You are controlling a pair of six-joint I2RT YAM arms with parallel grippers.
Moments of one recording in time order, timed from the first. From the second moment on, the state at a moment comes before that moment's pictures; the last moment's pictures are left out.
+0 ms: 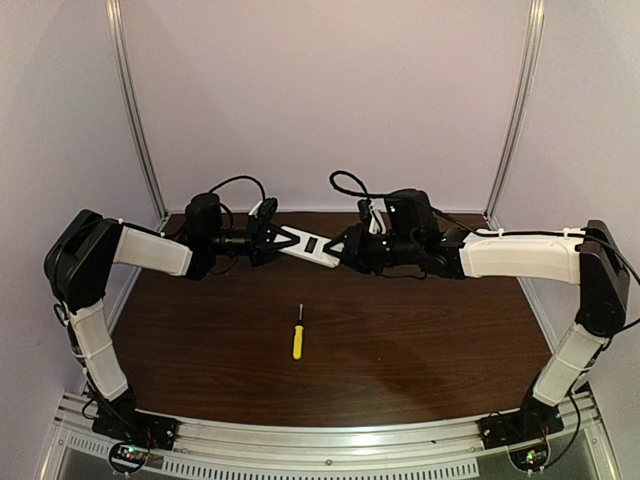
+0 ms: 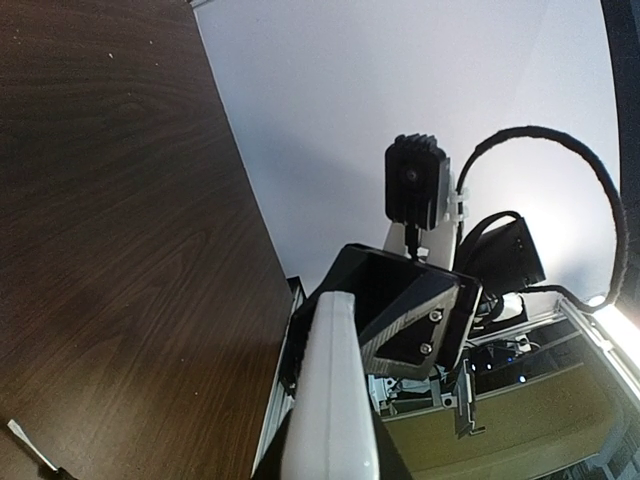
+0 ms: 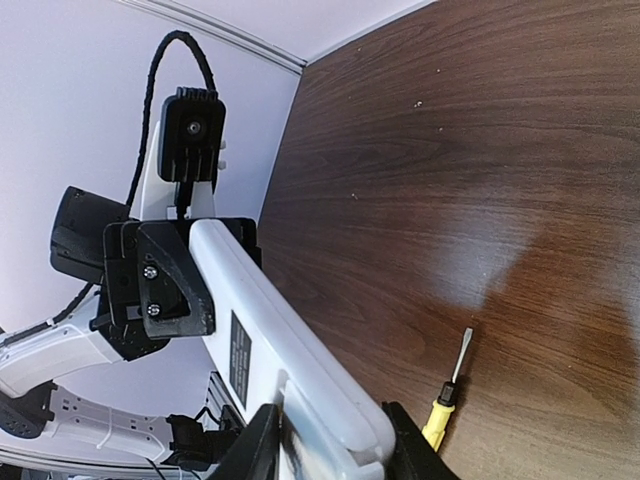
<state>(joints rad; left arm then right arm) -0.46 1.87 1.03 0.80 1.11 -1.24 0.78 1.67 1.17 0.08 -0.28 0.95</state>
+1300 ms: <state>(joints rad) -0.47 1.87 1.03 0.84 1.11 -1.28 0.79 1.64 1.17 0.05 -0.26 0.91</state>
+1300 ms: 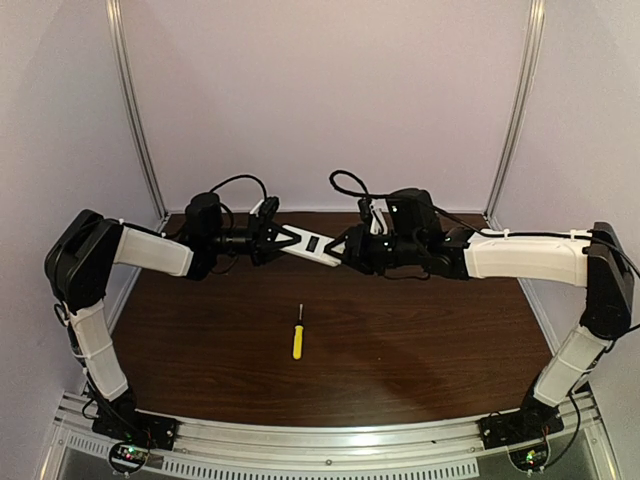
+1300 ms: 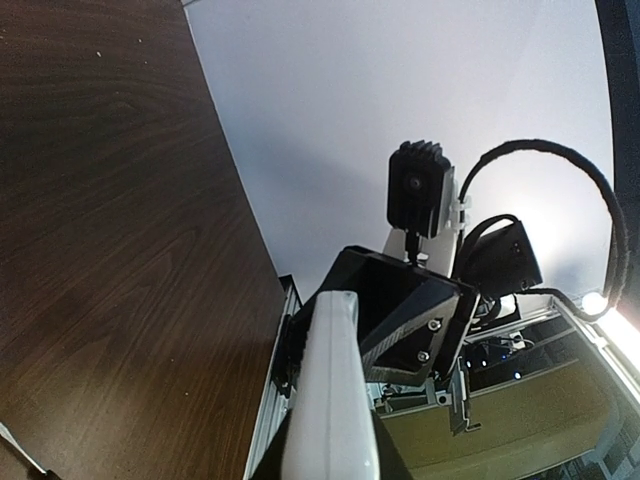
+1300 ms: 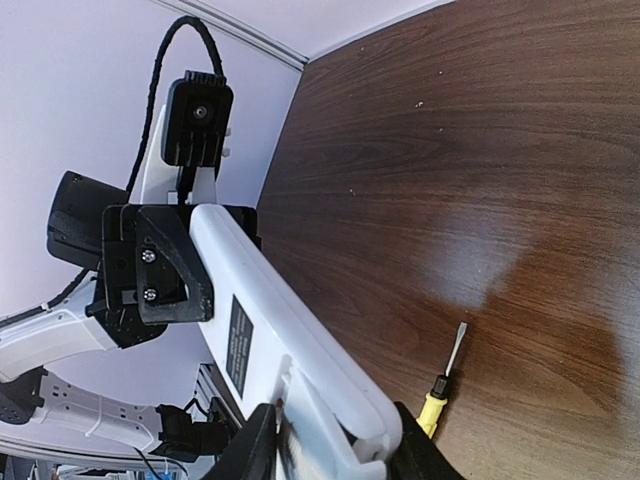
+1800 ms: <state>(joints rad) -0.47 1.87 1.03 0.83 1.11 -1.28 0.79 1.63 1.15 0.04 -0.25 0.88</state>
